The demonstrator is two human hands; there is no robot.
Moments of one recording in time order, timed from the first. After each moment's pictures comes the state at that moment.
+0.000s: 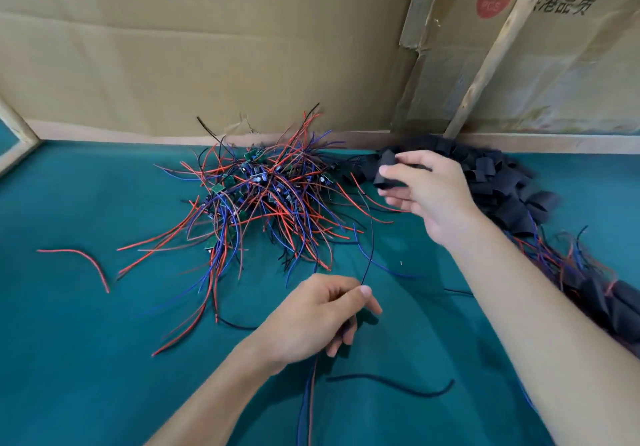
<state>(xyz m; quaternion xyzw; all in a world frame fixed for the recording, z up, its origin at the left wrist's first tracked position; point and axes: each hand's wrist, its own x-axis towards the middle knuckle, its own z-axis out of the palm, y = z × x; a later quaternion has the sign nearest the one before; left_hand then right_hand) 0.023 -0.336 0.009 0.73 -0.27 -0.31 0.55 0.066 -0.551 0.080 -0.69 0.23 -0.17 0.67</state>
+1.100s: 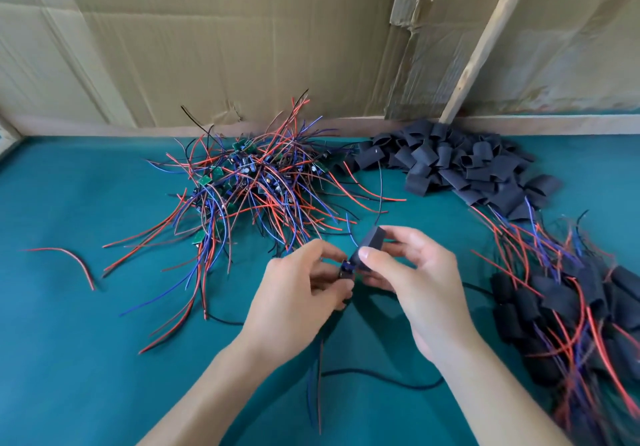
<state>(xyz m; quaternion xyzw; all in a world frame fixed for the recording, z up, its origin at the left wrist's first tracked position) 0.023 -0.338 0.002 0.78 -0.24 -0.10 0.57 -0.033 -0.496 0.018 -0.64 0.20 -0.17 0.72</state>
